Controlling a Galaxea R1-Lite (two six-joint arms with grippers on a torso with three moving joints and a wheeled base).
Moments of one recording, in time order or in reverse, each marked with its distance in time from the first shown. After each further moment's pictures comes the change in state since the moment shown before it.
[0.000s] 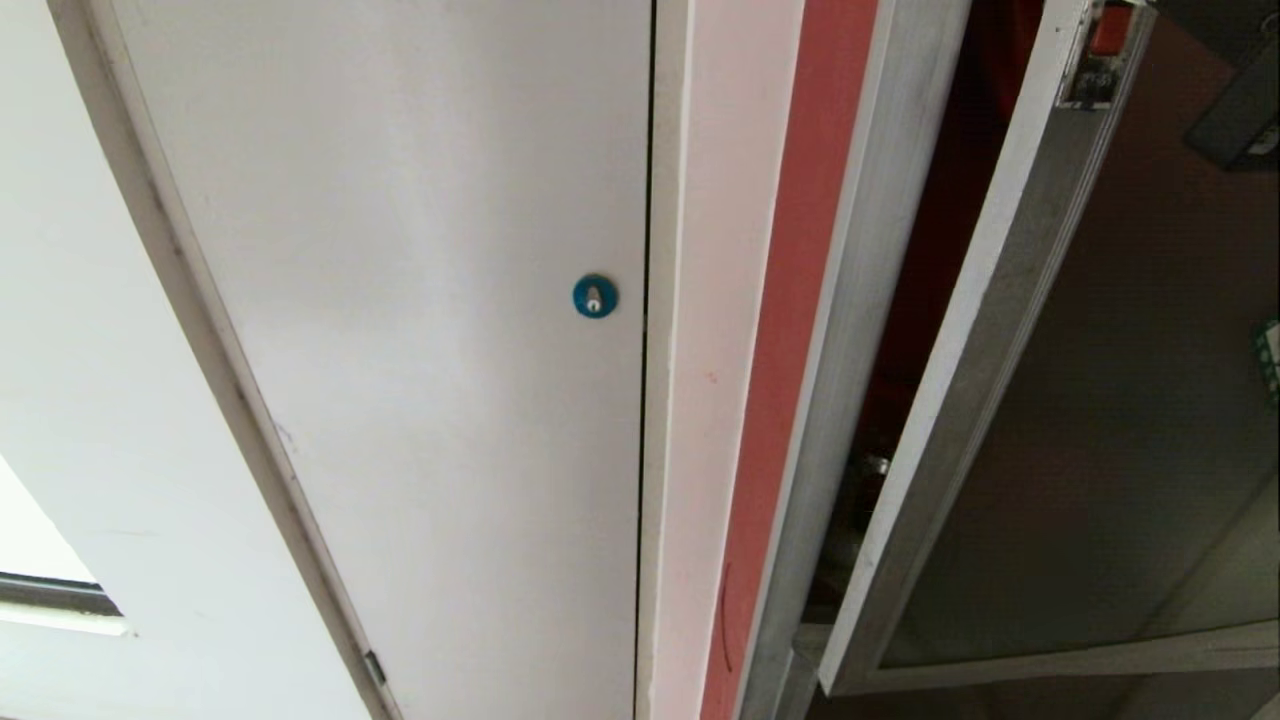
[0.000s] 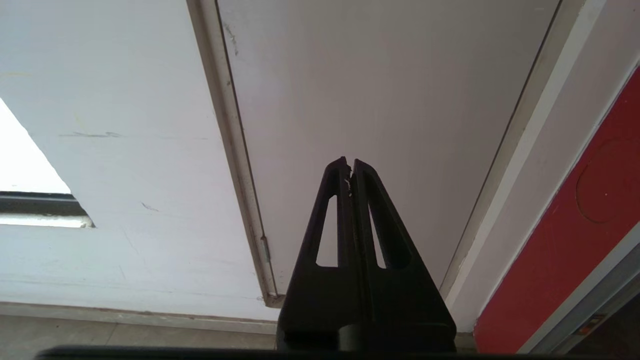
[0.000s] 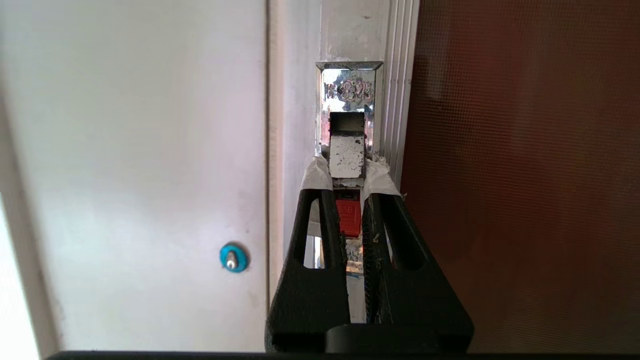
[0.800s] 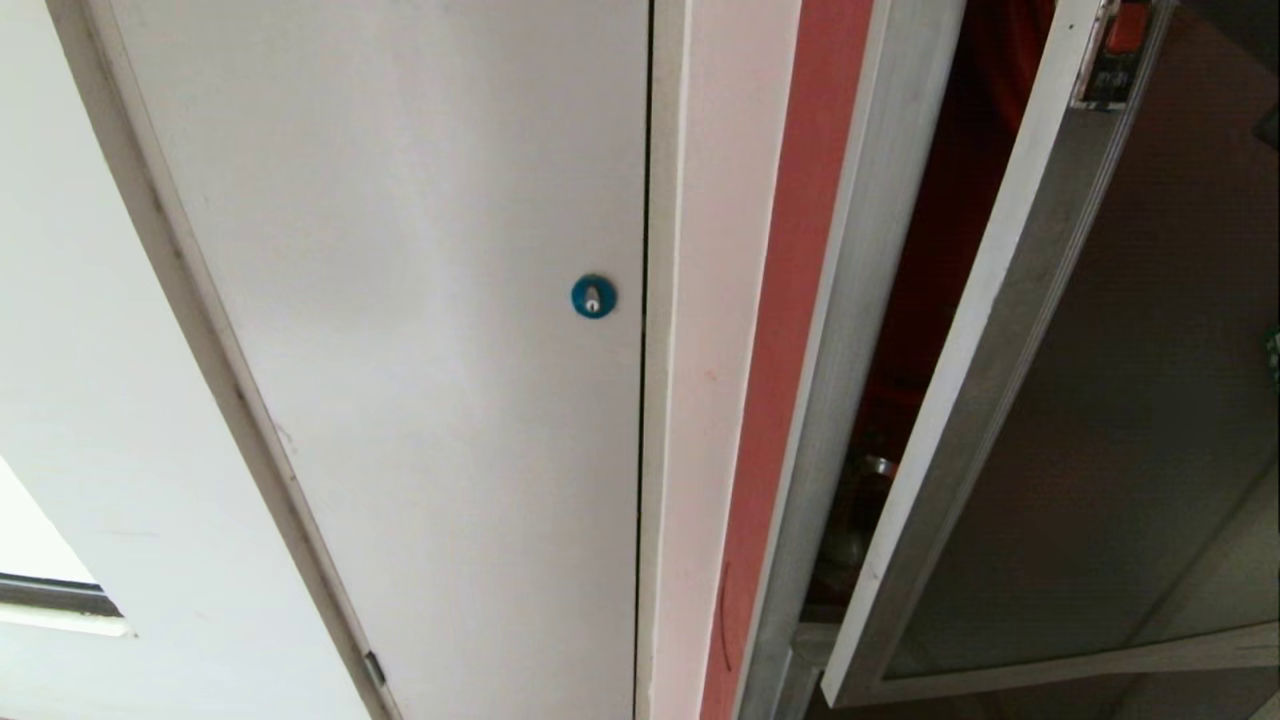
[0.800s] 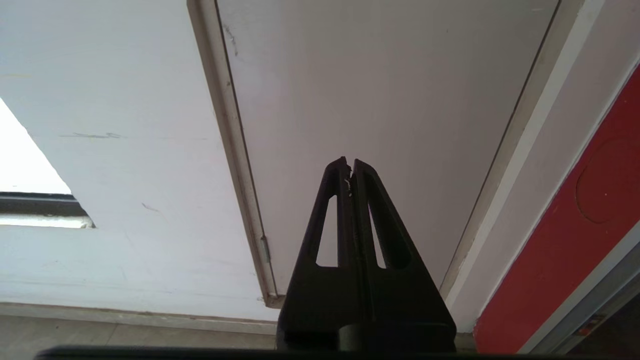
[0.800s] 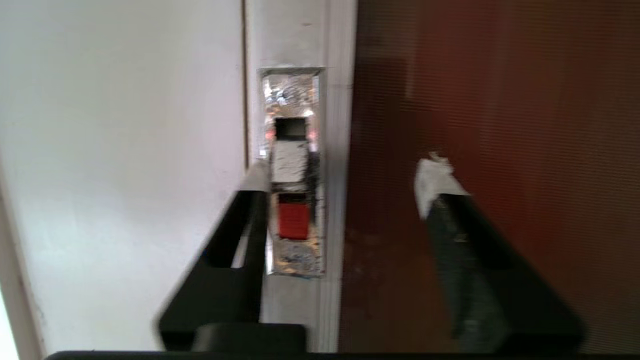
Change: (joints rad) left arm 0.000 0.000 0.000 0.000 0.000 0.000; right arm 0.006 -0.037 0.010 0.005 -0.015 -0.022
